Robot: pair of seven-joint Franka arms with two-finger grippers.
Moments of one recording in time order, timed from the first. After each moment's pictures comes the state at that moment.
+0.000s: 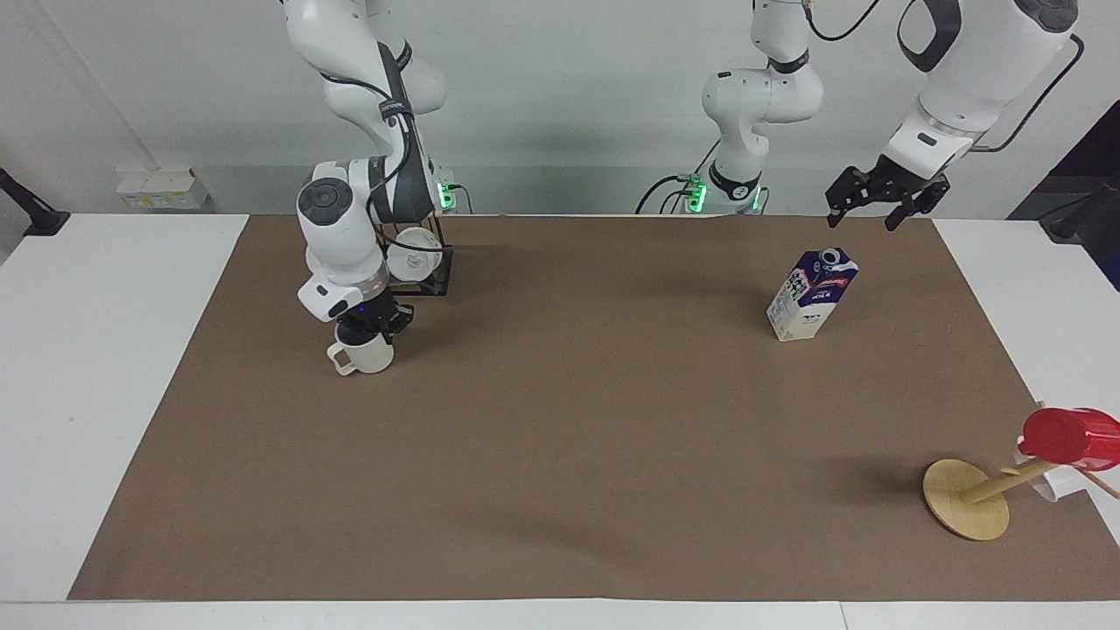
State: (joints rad) left arm -0.08 -0.23 0.07 -1.93 -0.04 1.64 0.06; right arm 0.16 0.08 -0.06 -2.20 -0.03 2.27 0.13
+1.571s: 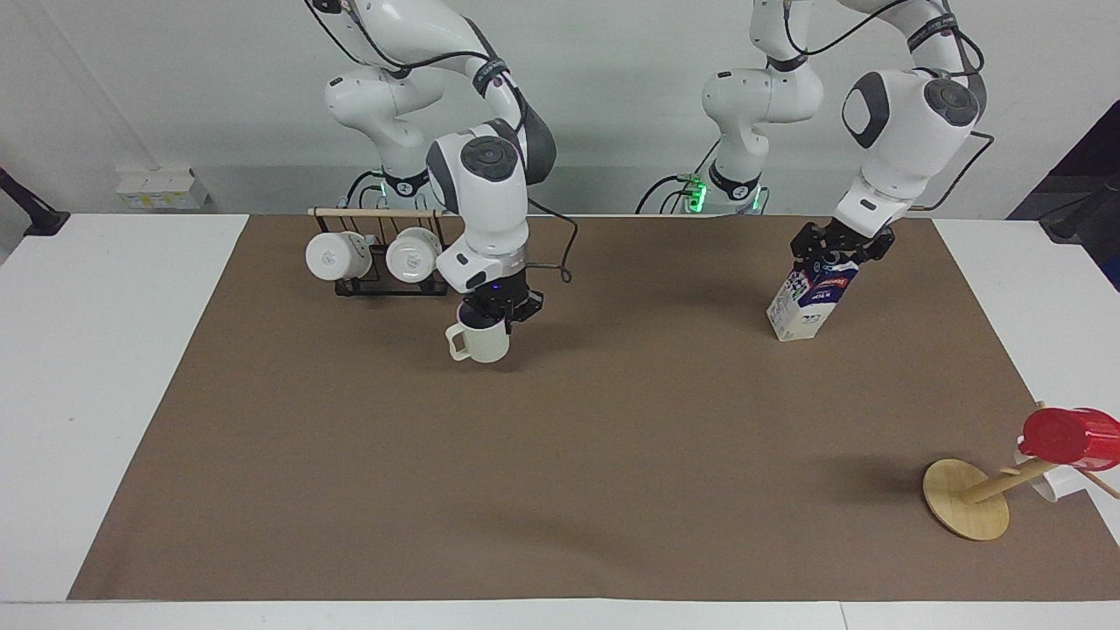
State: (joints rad) left arm -0.08 -0.28 0.07 -2.31 -0.04 2.01 0.07; right arm 0.53 0.20 -0.04 -1.90 -0.03 2.15 0.64
